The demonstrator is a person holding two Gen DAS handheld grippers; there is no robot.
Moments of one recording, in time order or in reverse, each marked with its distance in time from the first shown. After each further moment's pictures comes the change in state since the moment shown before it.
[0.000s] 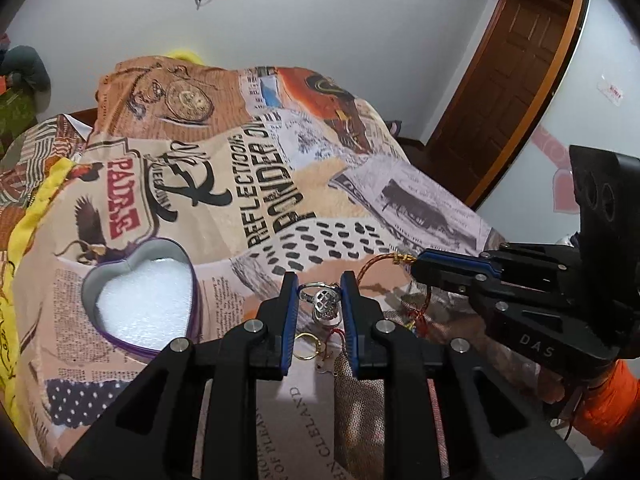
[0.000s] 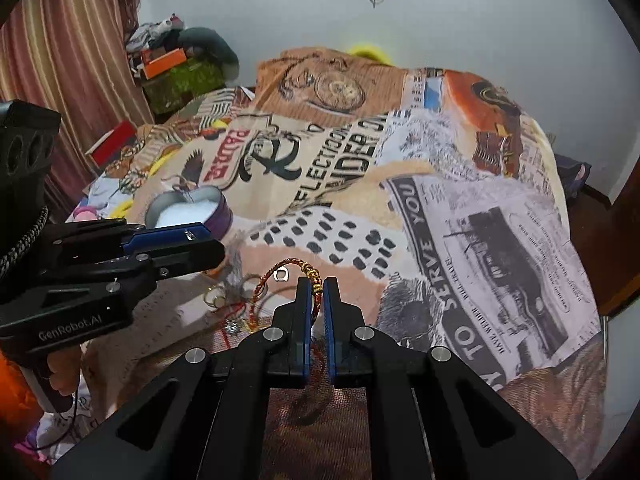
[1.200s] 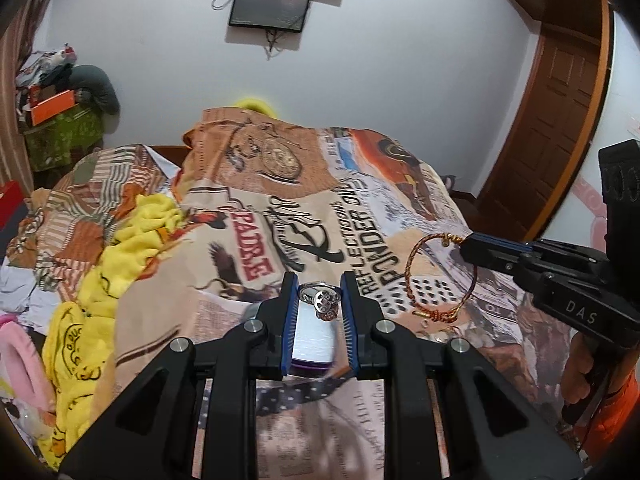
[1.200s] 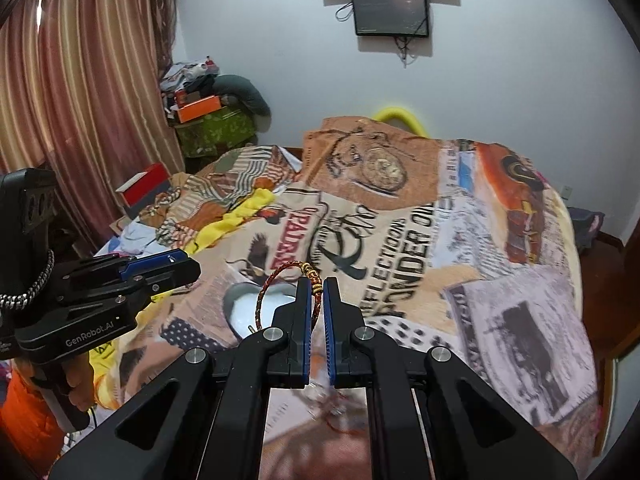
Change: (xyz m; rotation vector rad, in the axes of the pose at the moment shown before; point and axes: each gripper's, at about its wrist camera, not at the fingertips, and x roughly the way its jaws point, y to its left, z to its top) left arm -0.102 0.069 0.009 -0.065 -0.185 0.205; right arm -0.021 0.067 0.055 -0.053 -0.172 0.082
